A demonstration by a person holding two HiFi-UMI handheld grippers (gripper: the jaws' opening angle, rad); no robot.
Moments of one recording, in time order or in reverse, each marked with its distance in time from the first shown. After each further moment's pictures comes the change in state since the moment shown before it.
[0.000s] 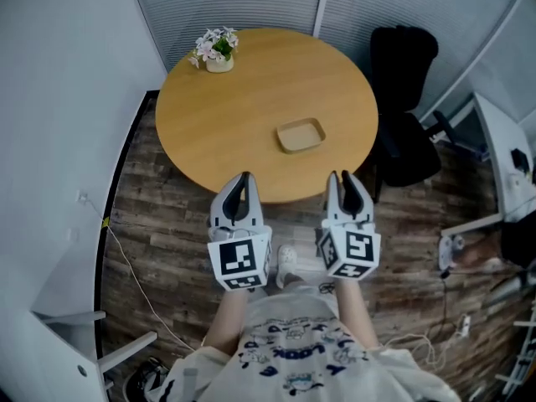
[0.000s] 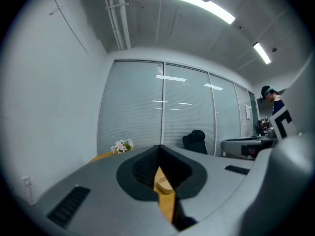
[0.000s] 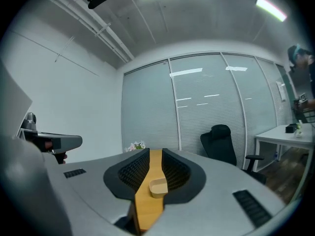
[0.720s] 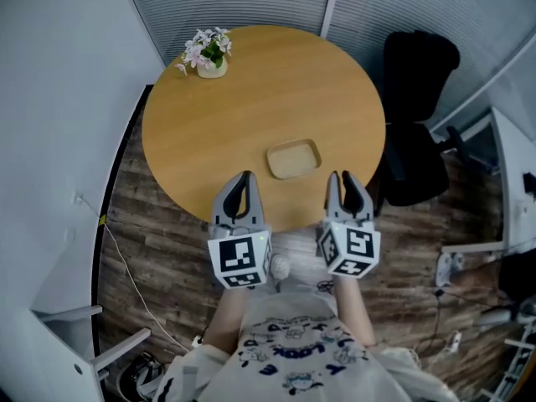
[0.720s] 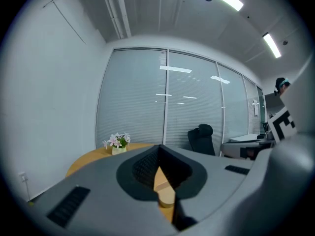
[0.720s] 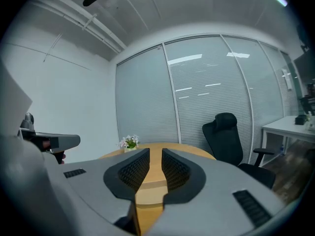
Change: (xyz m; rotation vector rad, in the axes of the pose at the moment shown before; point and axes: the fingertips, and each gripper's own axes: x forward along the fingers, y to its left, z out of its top) left arm 0.135 -0.019 -0.015 -0.020 0.078 0.043; right arm 0.128 -0.073 -0.021 0.044 0.097 0.031
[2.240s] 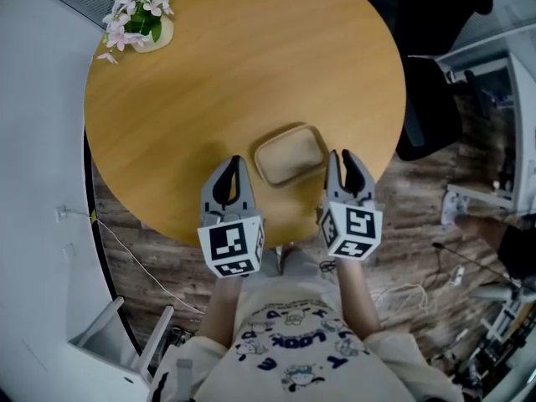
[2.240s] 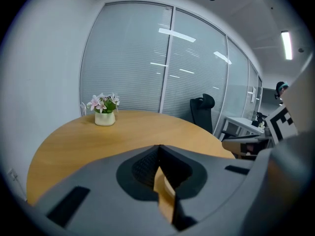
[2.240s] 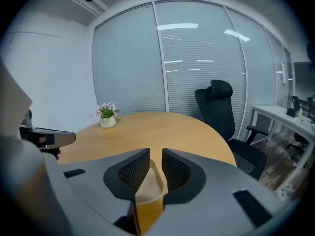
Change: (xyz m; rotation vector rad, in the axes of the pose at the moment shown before) left arm 0.172 0.030 -0.127 -0.021 0.361 -0.138; right arm 0.140 -0.050 -0.120 0.023 0.340 -0.161
